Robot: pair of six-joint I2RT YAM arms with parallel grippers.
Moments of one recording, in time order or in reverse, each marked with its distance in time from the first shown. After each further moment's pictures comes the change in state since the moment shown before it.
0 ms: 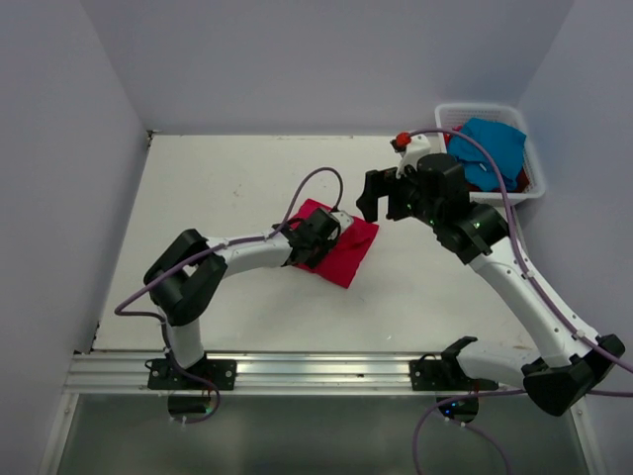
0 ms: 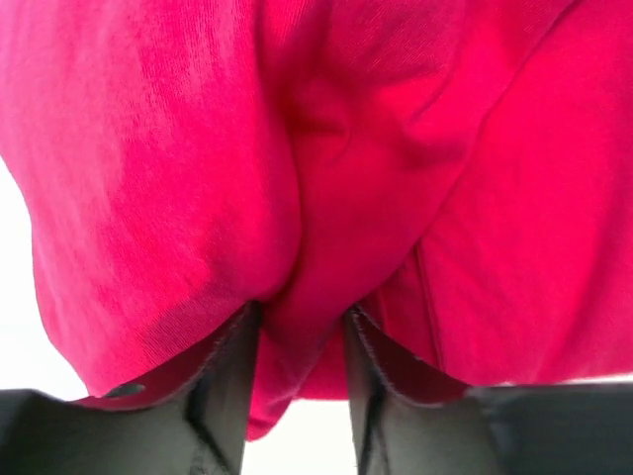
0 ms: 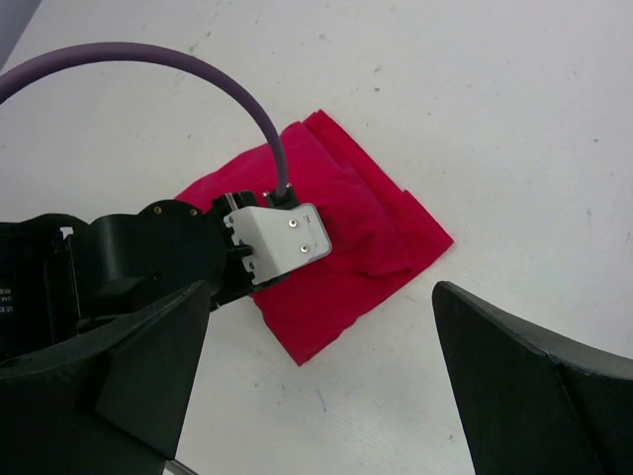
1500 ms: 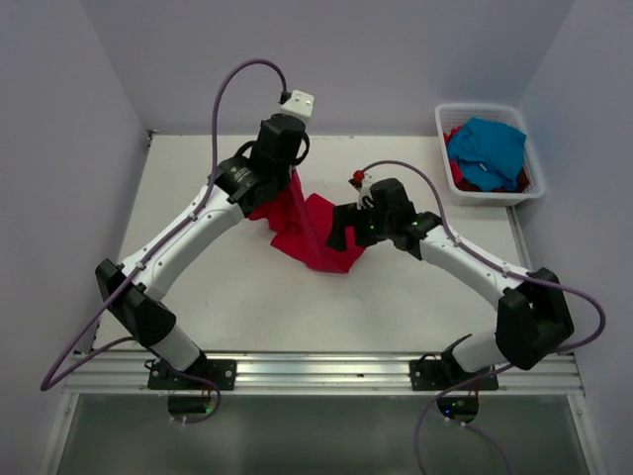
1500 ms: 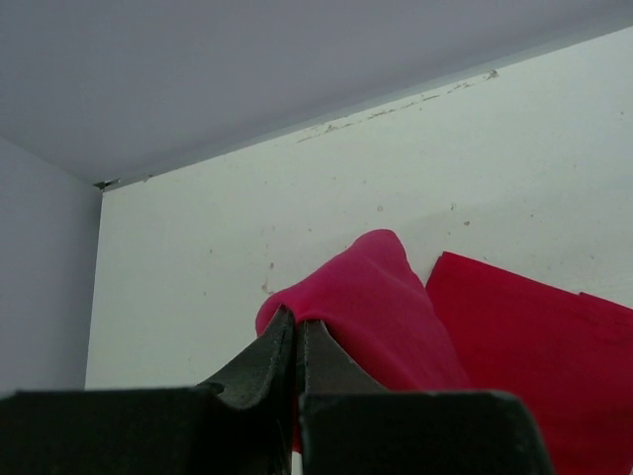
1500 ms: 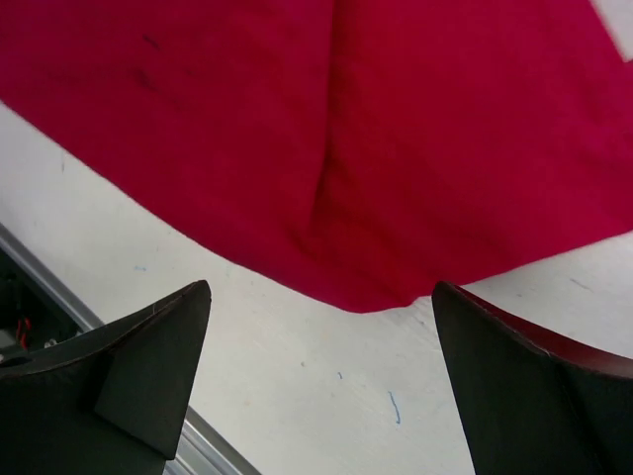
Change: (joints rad) left arm 0.123 -0.206 0.602 -0.271 -0.399 -0.023; right arm 0.013 0.238 -0.278 0.261 -0.246 0.116
